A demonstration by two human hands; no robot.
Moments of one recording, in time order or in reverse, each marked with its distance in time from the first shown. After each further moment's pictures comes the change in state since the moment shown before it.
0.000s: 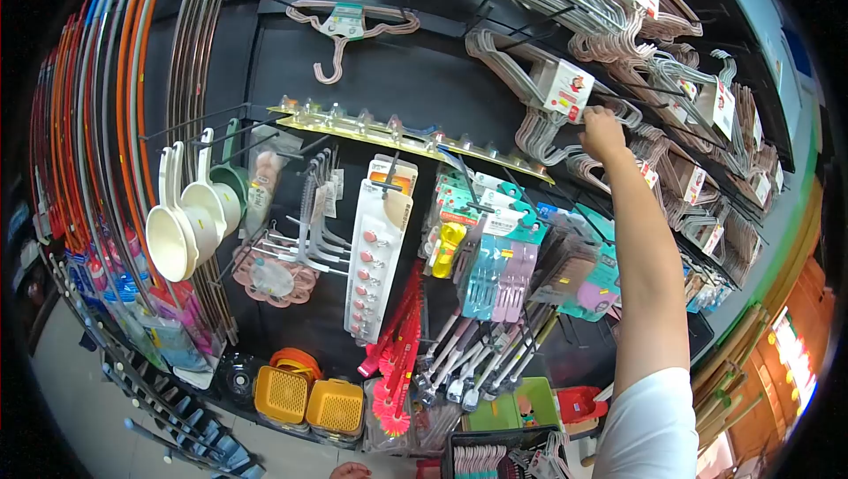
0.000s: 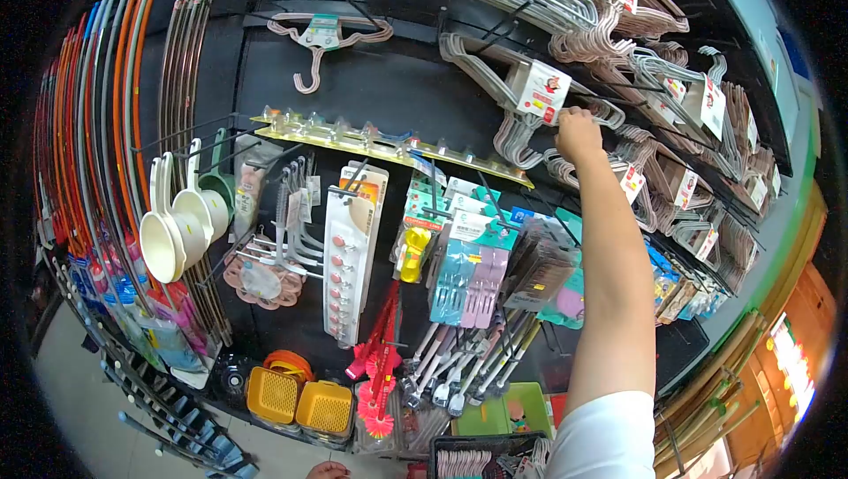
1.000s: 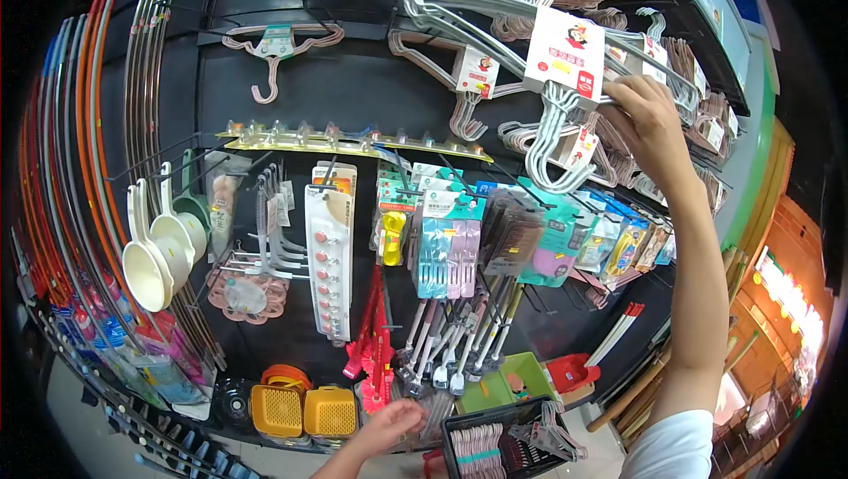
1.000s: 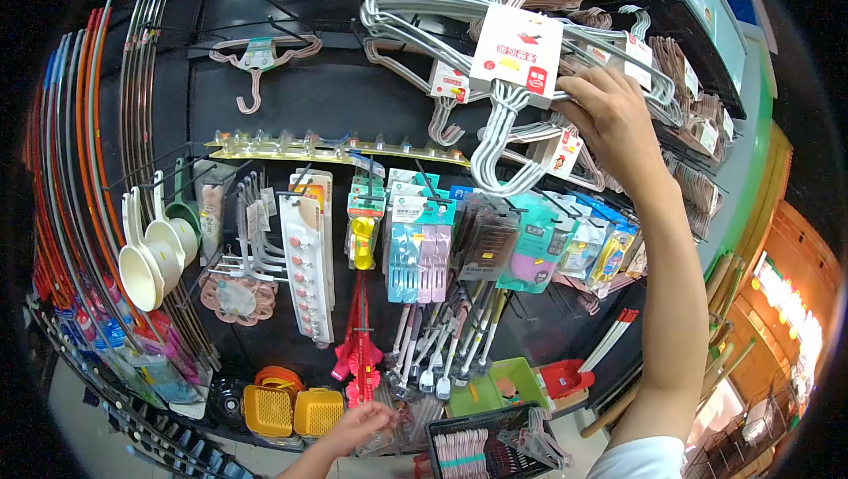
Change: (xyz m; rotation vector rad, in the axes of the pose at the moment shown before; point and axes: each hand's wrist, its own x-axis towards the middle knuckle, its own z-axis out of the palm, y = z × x) left_hand -0.009 0.173 0.135 0.224 -0.646 0.351; right_hand -0.163 0.010 -0.240 0.097 0.435 -0.282
